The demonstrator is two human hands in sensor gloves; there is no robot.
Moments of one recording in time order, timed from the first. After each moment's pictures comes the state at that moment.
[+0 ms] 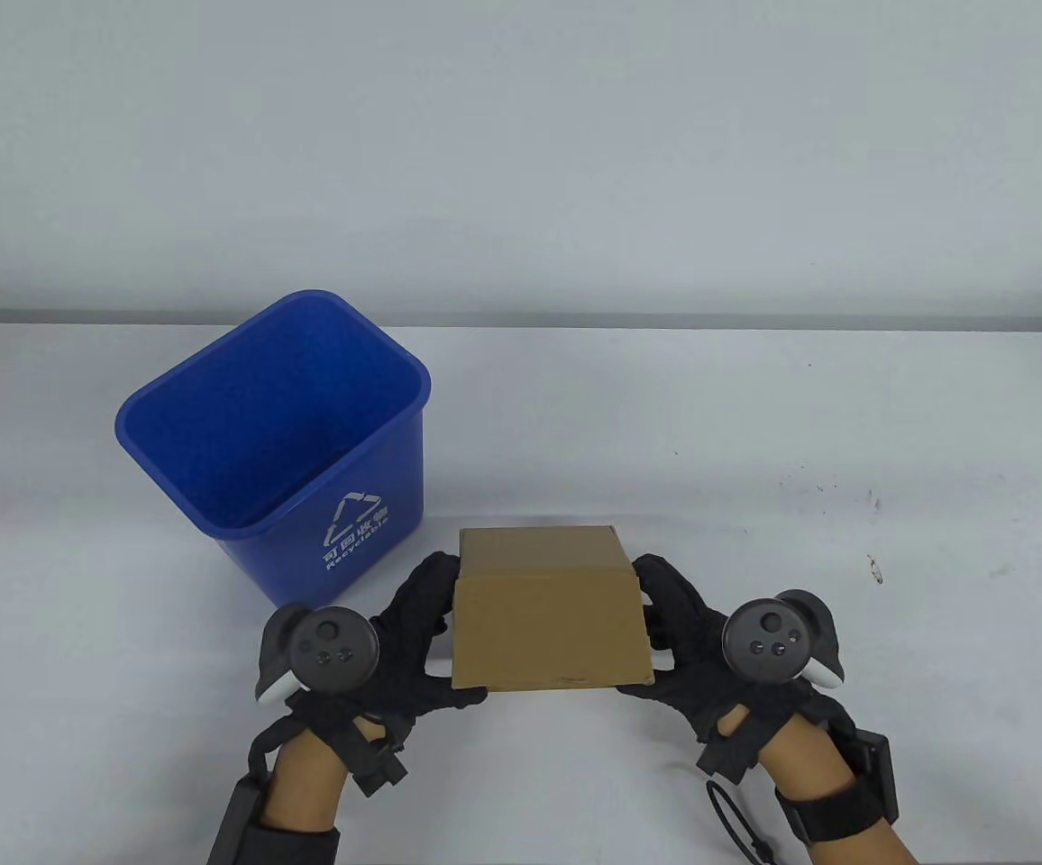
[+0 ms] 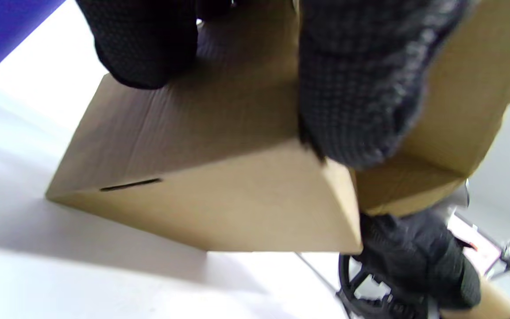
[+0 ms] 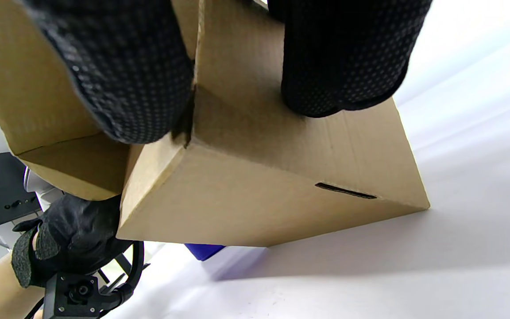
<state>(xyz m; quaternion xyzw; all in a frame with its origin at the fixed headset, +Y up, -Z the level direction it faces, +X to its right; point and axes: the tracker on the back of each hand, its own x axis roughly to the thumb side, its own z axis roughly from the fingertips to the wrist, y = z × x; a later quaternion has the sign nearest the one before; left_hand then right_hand) -0.169 -0.707 -0.263 0.00 -0.31 0.39 0.87 0.174 -0.701 -0.278 0.36 0.03 0.87 0.34</state>
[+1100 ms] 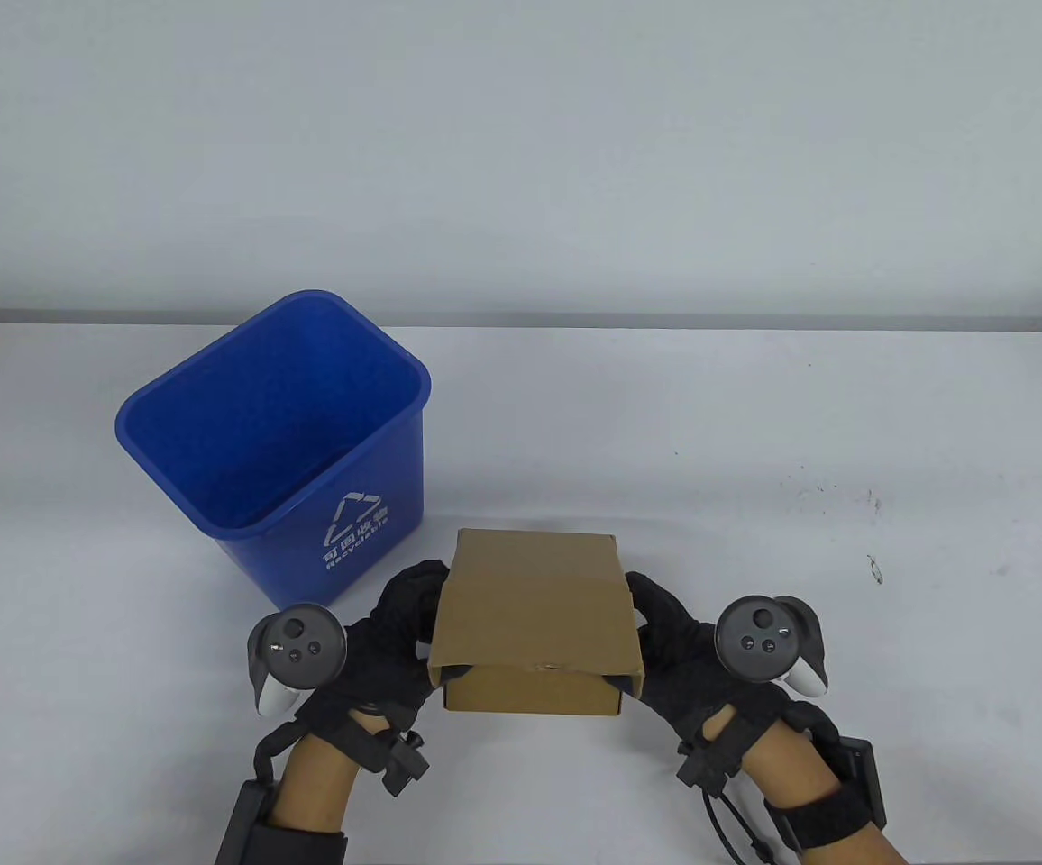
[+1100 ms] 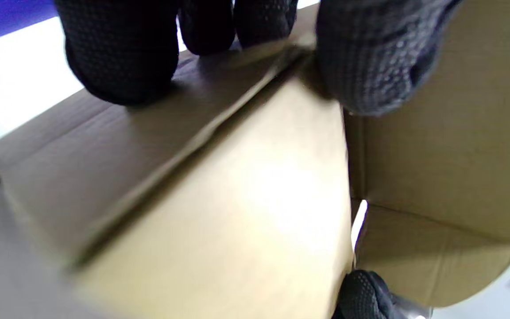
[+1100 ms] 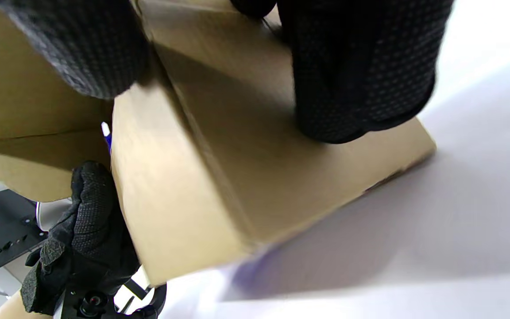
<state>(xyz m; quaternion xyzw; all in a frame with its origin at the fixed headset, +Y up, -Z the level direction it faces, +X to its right) -0.176 -0.725 -0.267 0.00 -0.25 0.52 0.82 0.164 -0.719 -0.276 0.30 0.08 0.85 0.42</state>
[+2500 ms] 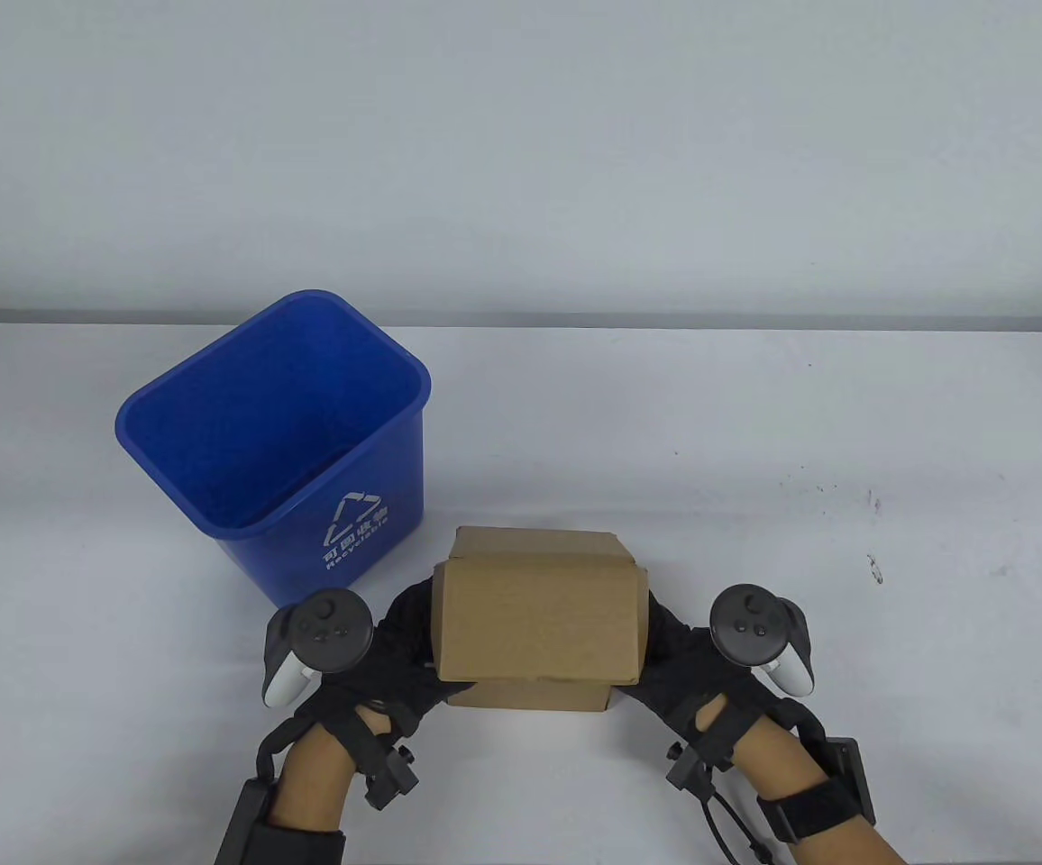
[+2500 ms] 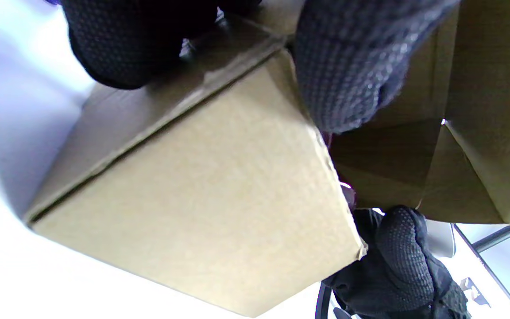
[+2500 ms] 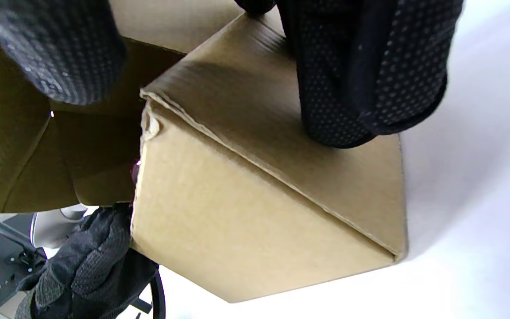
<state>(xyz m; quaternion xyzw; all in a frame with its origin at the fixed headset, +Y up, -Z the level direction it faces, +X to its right) -0.172 -0.736 -0.272 -0.11 -0.23 0.44 0.86 0.167 -0.743 -0.288 0.25 0.13 0.83 0.48</state>
